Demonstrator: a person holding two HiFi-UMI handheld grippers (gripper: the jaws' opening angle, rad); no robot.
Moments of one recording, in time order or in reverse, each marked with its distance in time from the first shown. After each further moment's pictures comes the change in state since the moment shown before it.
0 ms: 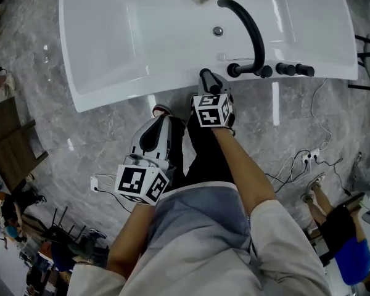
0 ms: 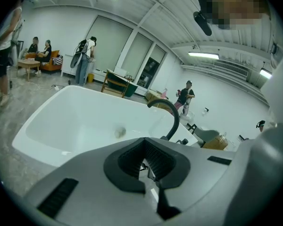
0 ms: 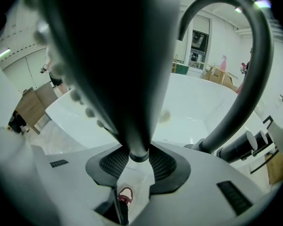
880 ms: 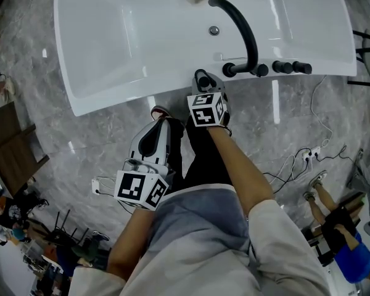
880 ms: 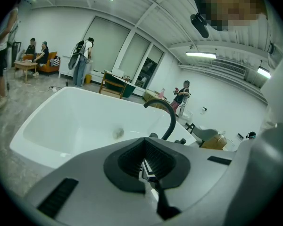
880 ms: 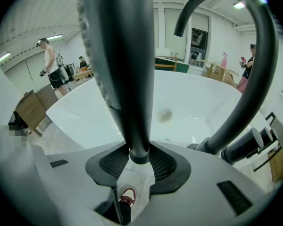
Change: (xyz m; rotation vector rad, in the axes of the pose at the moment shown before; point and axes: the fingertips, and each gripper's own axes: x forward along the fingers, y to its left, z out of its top) left arm 0.000 -0.013 0.000 0.023 -0.006 -0.012; right arm 0.007 0.005 -0.002 0.024 0.002 0.025
